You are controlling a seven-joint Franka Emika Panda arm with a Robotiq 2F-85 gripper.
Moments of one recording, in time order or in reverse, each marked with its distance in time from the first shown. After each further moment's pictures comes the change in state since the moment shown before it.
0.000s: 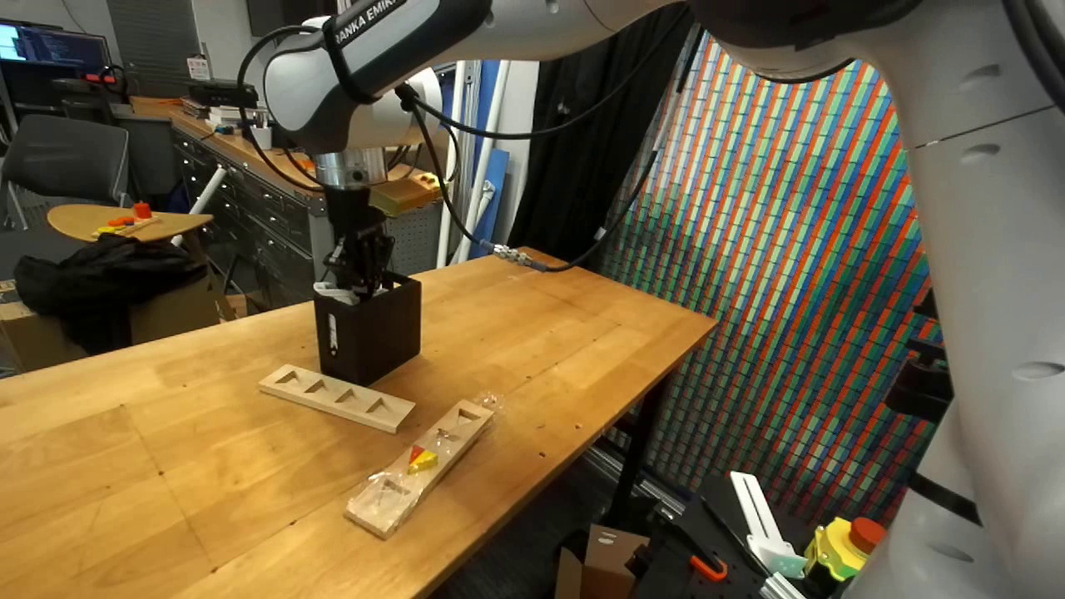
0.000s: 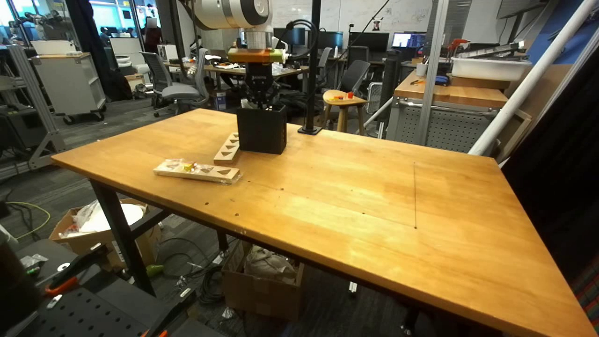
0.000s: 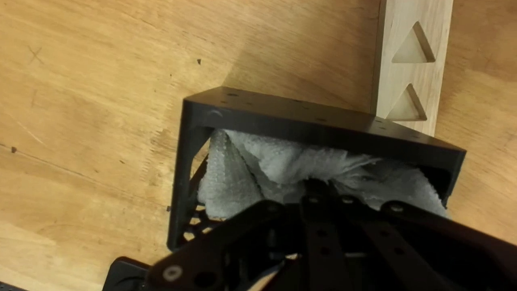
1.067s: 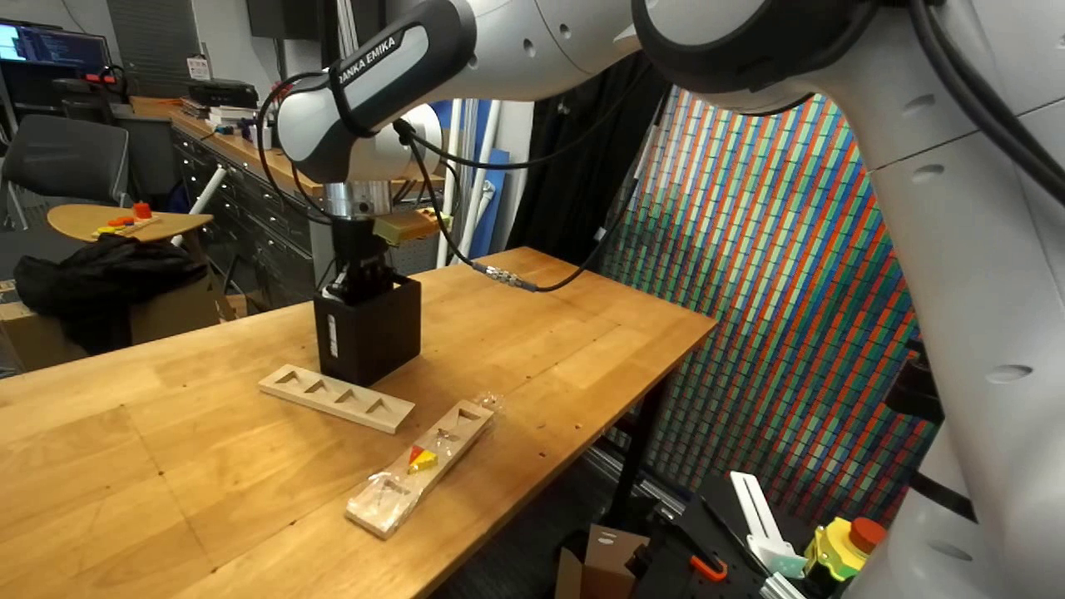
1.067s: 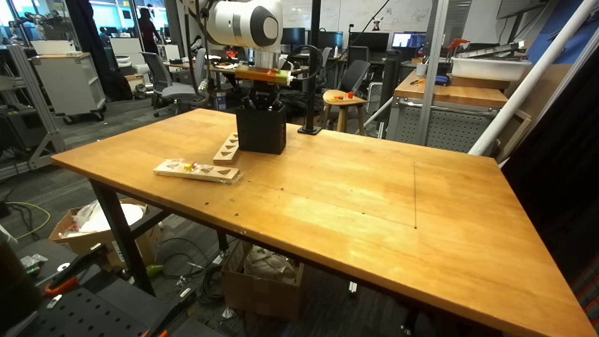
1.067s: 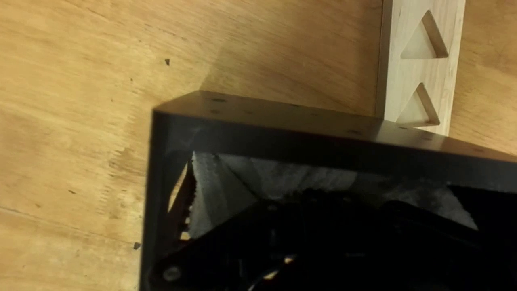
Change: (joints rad) arm -0.030 0.098 0.007 0.048 0.087 -0.002 -0.050
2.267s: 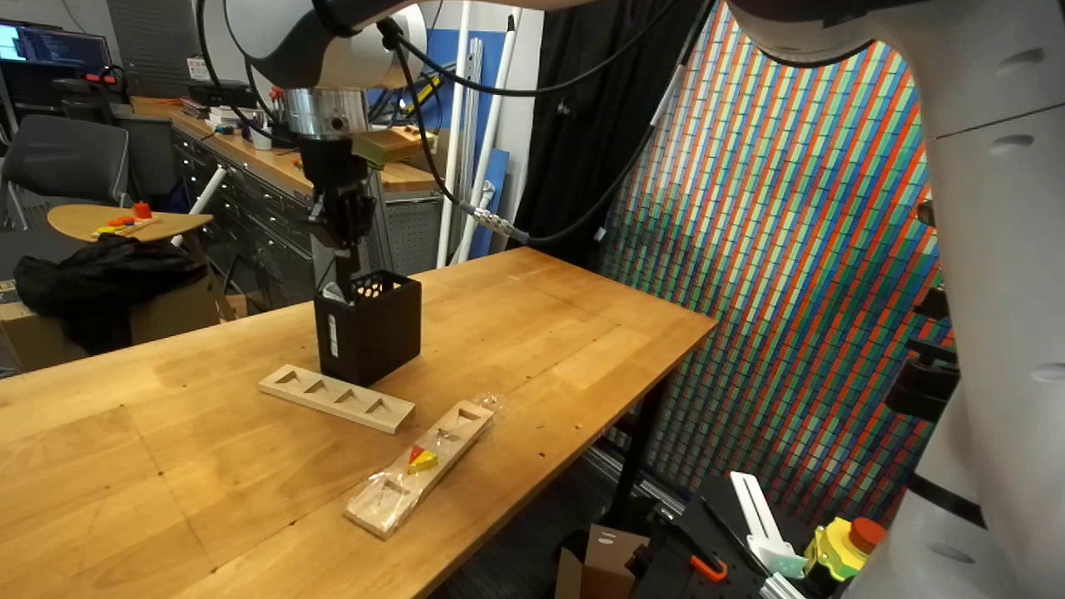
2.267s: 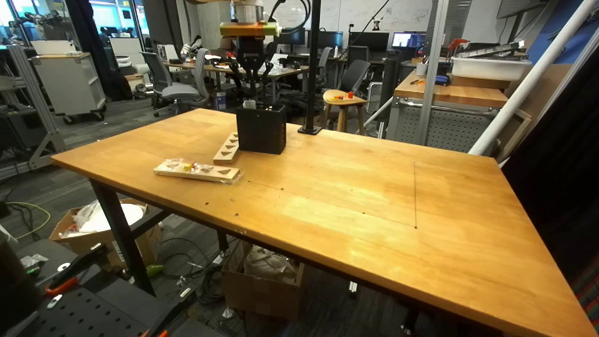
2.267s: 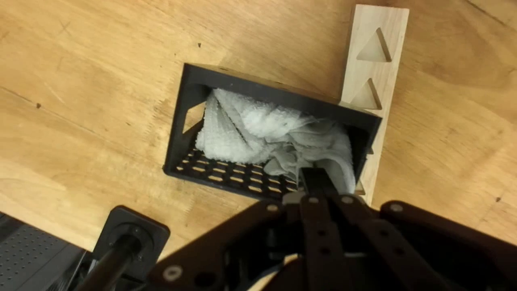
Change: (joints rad) arm 0.065 -0.148 0.007 0.031 -0.108 -0.119 0.008
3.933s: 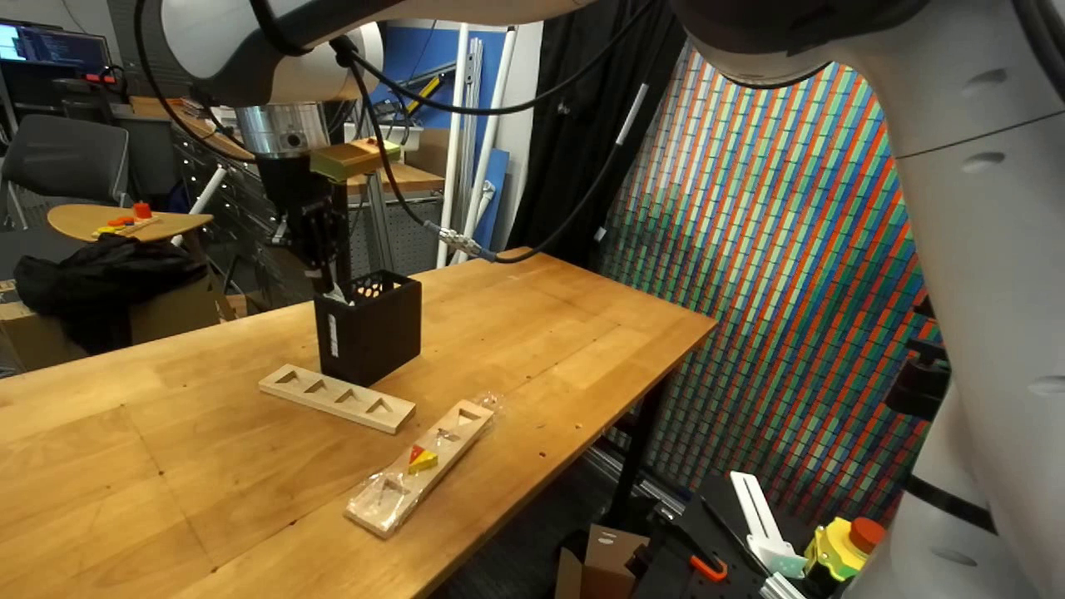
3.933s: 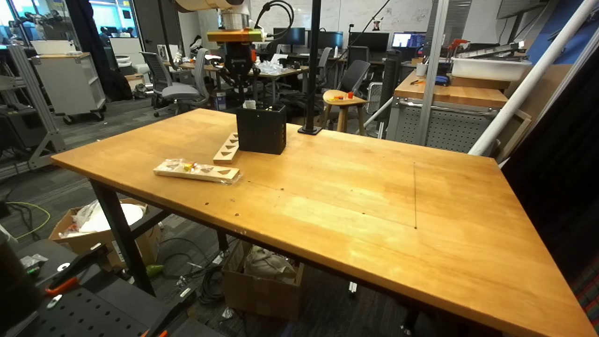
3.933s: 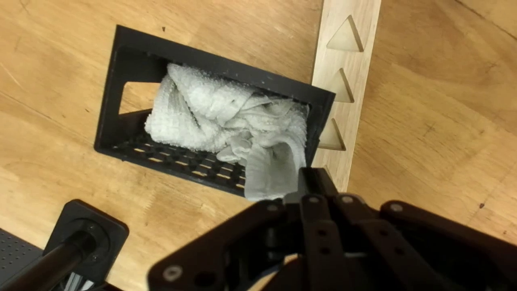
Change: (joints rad) arm 0.069 0.077 0.000 0.076 -0.028 -0.051 0.044
